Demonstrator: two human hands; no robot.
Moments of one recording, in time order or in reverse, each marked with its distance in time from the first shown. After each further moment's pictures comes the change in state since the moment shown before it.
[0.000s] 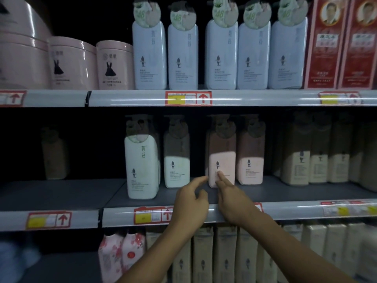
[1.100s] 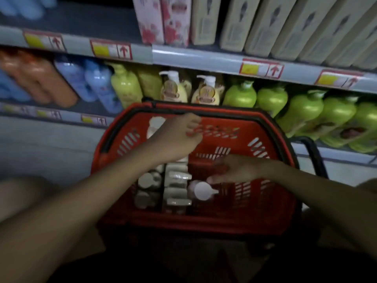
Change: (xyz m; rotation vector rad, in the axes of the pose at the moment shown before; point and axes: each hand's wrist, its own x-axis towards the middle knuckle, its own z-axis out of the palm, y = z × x) left_hand -0.312 -0.208 -0.063 0.312 -0.465 -0.576; right_hand -0.301 -0.019 0.283 0.142 -1.205 -0.068
